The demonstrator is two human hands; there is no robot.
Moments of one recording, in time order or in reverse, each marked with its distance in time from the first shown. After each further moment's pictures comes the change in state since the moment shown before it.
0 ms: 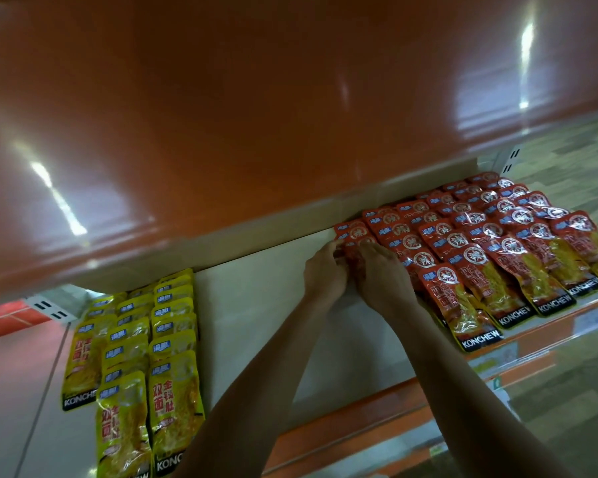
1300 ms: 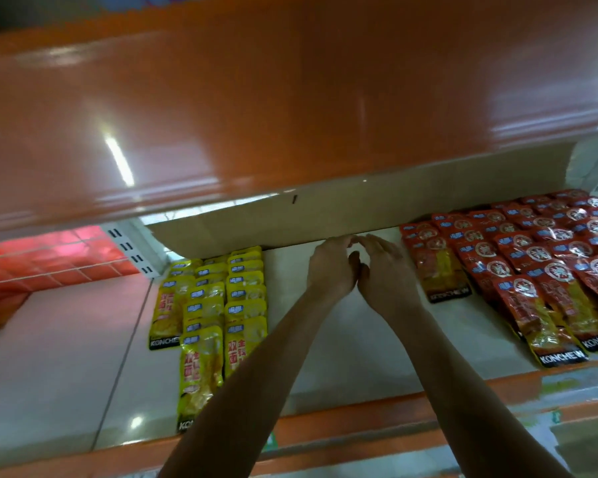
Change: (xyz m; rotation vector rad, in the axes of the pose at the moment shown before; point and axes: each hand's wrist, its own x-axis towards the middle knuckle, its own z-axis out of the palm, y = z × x) left_hand -0.032 -0.039 -0.090 0.244 0.174 0.155; right_hand -0.018 -0.097 0.029 0.093 0.041 -0.161
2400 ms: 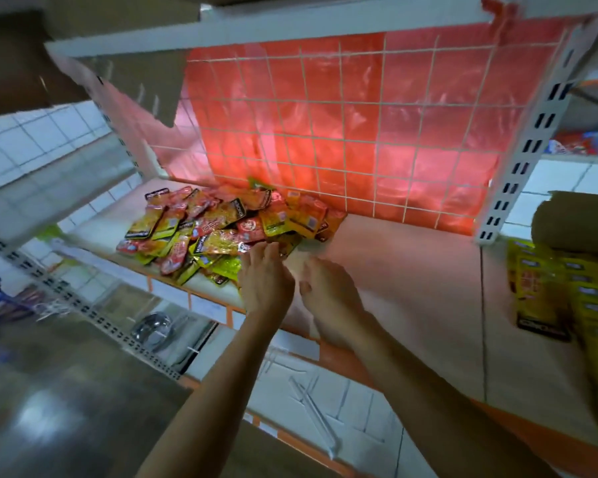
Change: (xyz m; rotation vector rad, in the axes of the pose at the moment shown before) left_hand -0.253 -0.426 -0.369 0.481 0.567 -0.662; right_hand -0.137 -0.491 0.305 0.107 -0.563 -0.438
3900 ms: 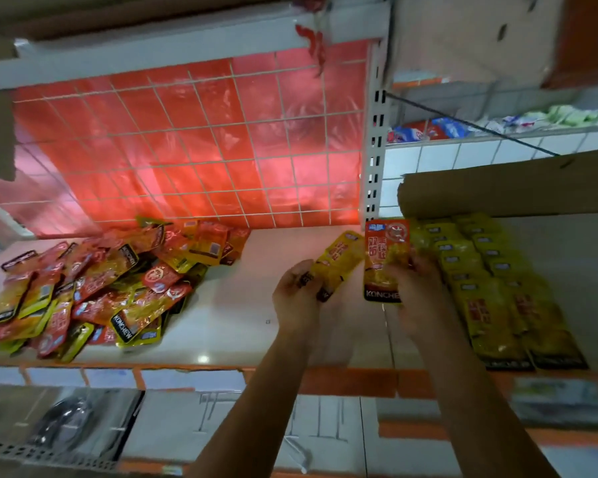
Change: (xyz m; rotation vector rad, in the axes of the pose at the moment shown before) left_hand -0.067 0.147 0.046 -1.499 -0.488 -0.391; right_hand -0.087 0.147 -0.108 1.176 0.704 0.635
